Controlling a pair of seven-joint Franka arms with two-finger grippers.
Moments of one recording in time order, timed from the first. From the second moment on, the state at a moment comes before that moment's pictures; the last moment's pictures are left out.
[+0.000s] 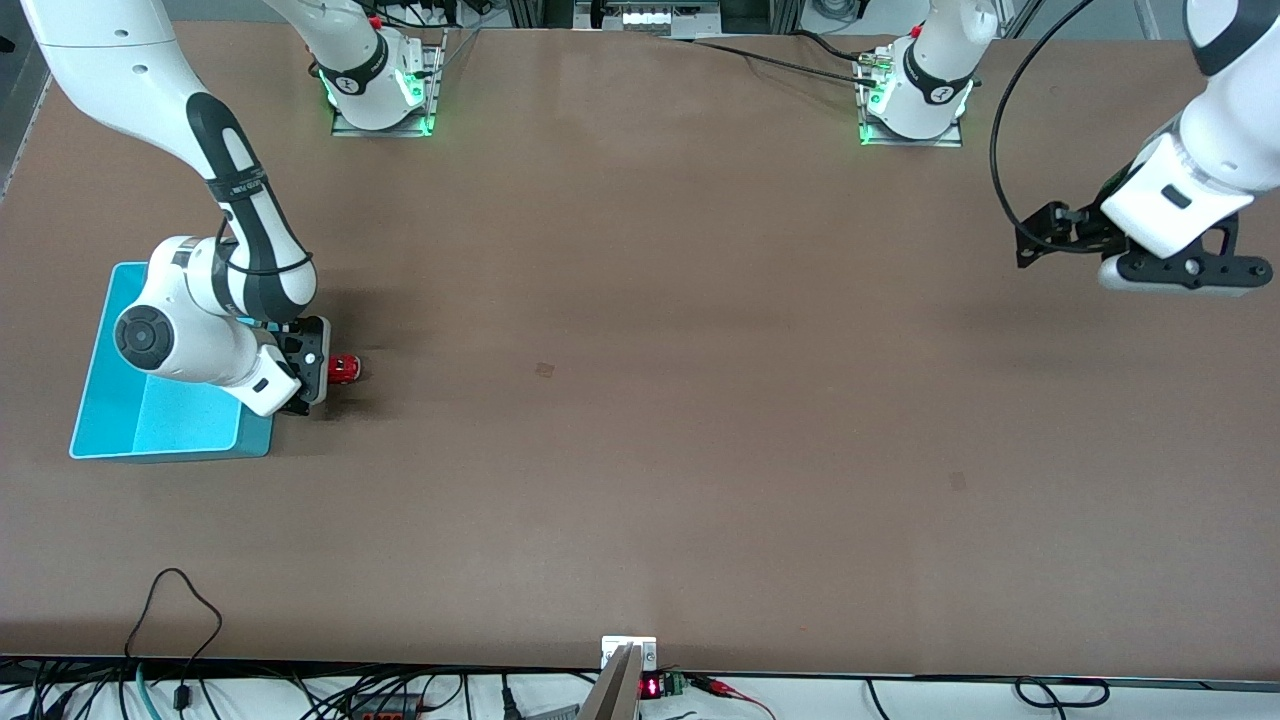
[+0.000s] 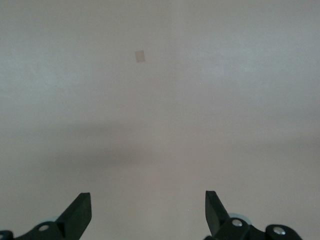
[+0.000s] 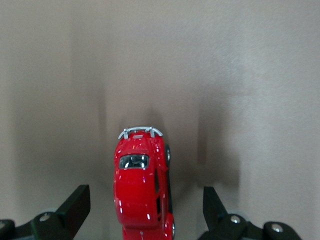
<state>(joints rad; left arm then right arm) -0.03 0.01 -0.07 -1.70 0.00 1.65 -0.07 0.03 0.51 -0.05 -1.96 0.07 2.30 -1.63</state>
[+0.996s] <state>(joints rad) -0.03 0.01 -0.07 -1.70 0.00 1.74 -0.07 0.04 0.47 -0.04 -2.01 0.08 2.37 -1.65</state>
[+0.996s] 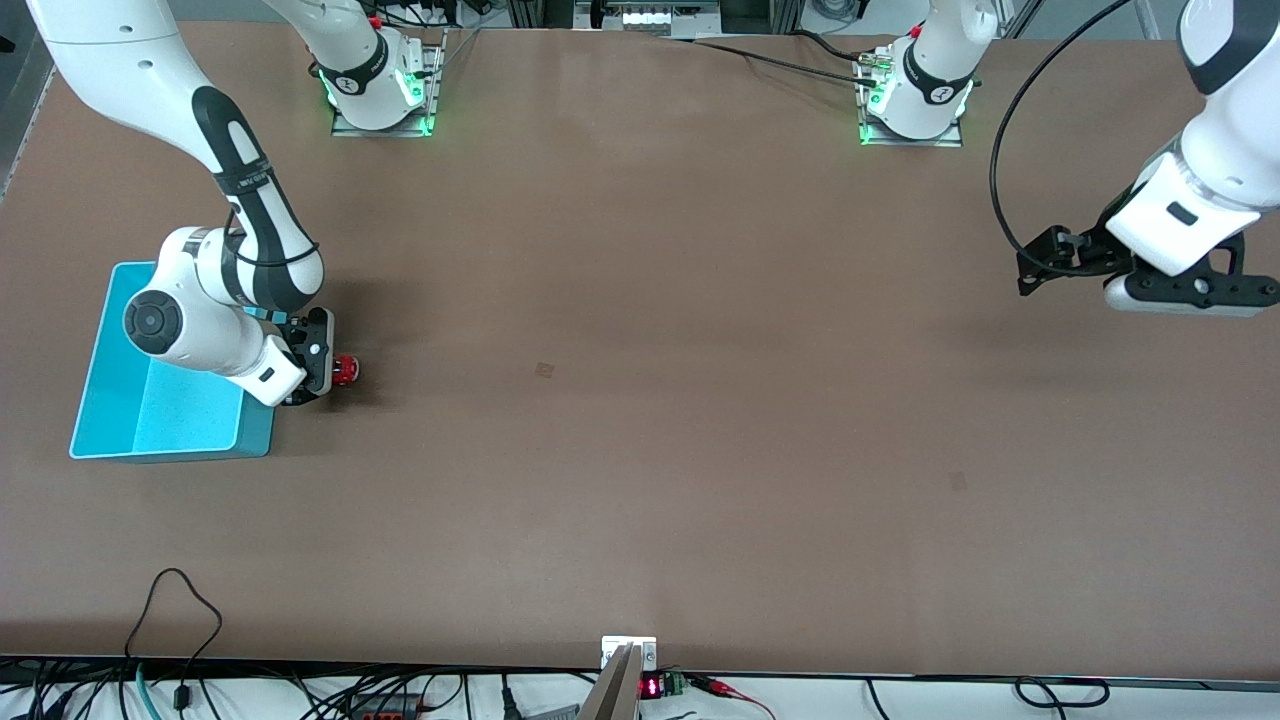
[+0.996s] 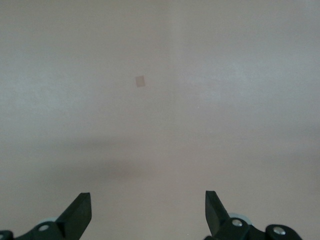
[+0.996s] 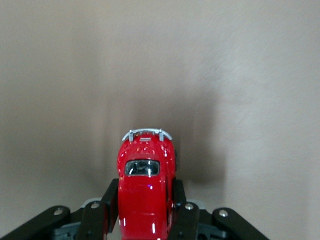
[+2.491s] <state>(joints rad) 0.00 0.00 -0.07 -1.70 0.00 1.66 -0.07 -0.03 0.30 -0.21 -1.95 0.12 2.33 -0.24</state>
